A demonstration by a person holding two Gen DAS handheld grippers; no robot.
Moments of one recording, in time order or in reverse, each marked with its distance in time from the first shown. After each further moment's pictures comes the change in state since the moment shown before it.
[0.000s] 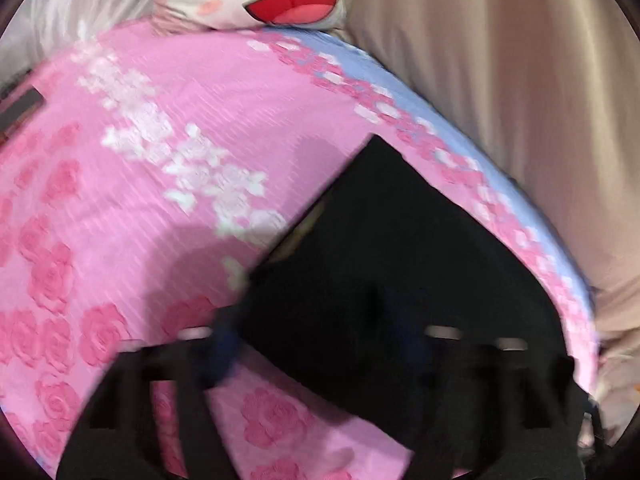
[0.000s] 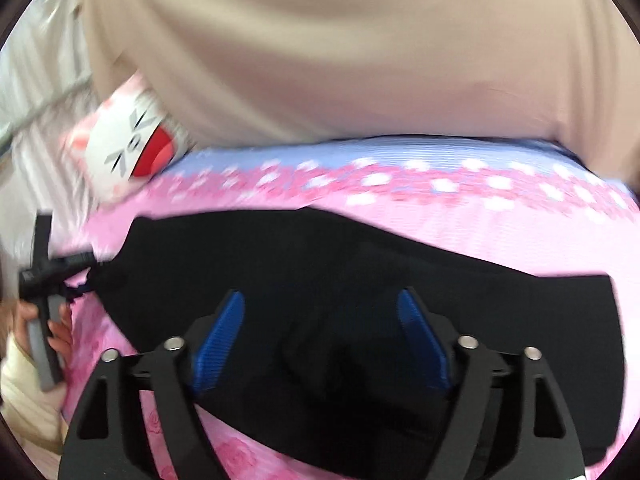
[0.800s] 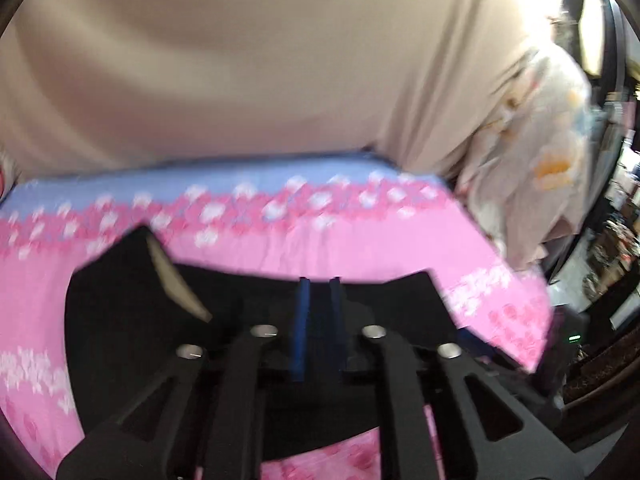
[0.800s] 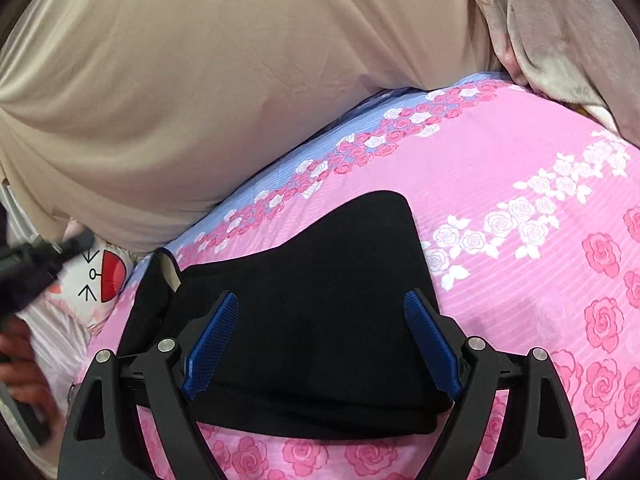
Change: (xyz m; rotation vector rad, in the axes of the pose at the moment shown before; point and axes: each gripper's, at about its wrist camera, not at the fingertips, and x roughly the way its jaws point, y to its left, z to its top) left arm -0.112 -0.330 -0.135 0.743 0.012 -0.469; right arm -0.074 -0.168 -0.071 0.449 -0.141 -0.044
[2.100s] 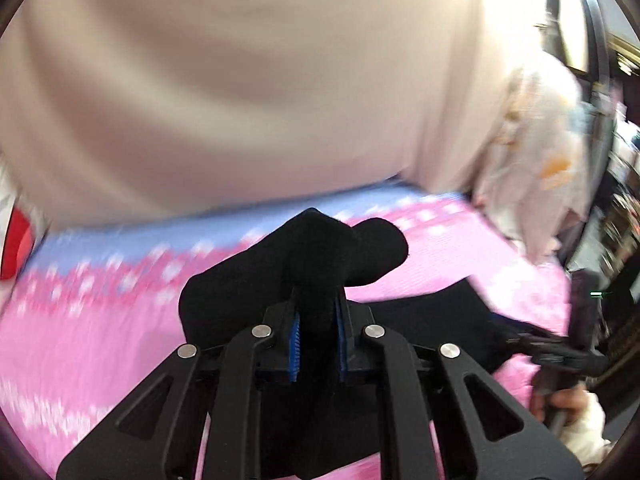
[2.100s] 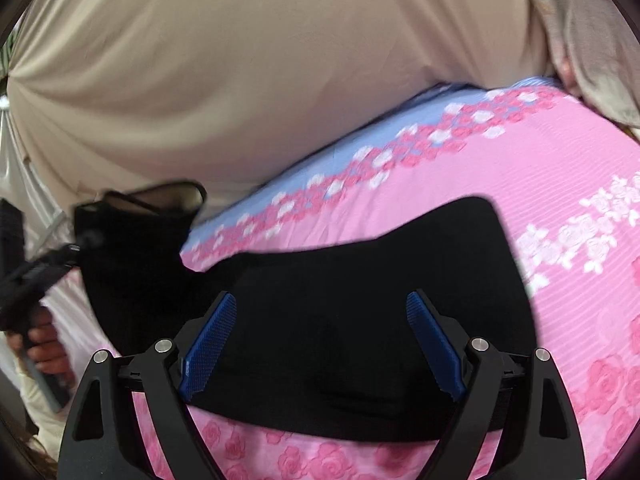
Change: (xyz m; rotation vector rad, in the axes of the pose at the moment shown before) left arm -0.067 0.038 0.025 0.187 -0.134 -0.034; right arm 0.009 0.056 0.014 -0.052 0.049 0.081
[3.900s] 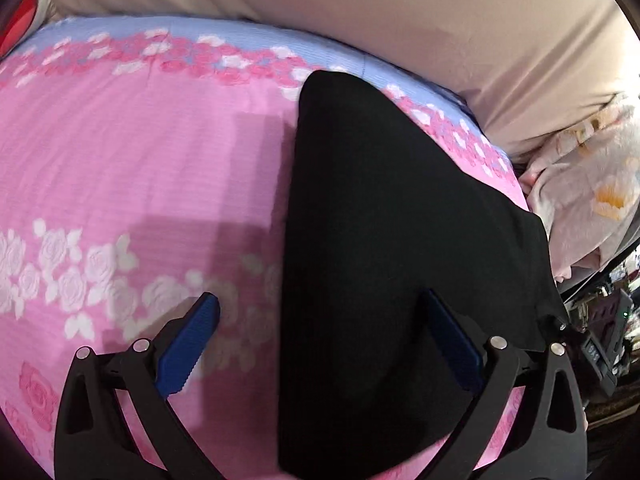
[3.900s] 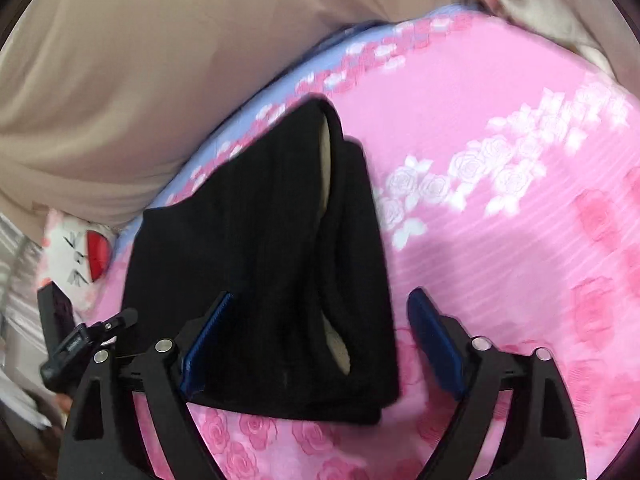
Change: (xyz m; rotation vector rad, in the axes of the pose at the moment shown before) left arm 0.129 0.042 -0.137 -0.475 0.350 -0.005; right arm 0.011 -0.094 -0.026 0.140 0.142 -0.115
